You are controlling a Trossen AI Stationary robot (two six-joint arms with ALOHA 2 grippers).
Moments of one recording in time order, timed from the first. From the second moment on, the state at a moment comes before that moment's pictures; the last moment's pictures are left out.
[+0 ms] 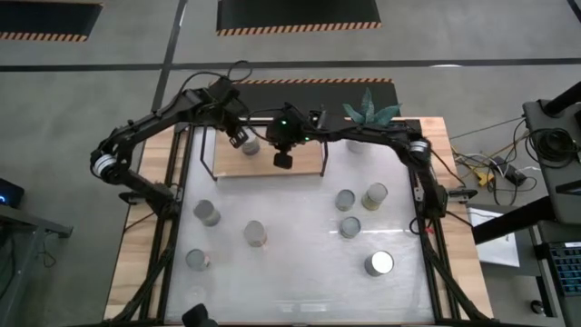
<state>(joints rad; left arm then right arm) 0.74 1.47 1.31 -0.91 0.04 0.17 -0.32 2.05 1.90 -0.59 -0.05 -0.29</state>
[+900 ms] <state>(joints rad) 0.69 1.49 1.20 -0.84 -0.21 0.15 -0.23 1.56 1.26 -0.22 -0.05 -0.16</state>
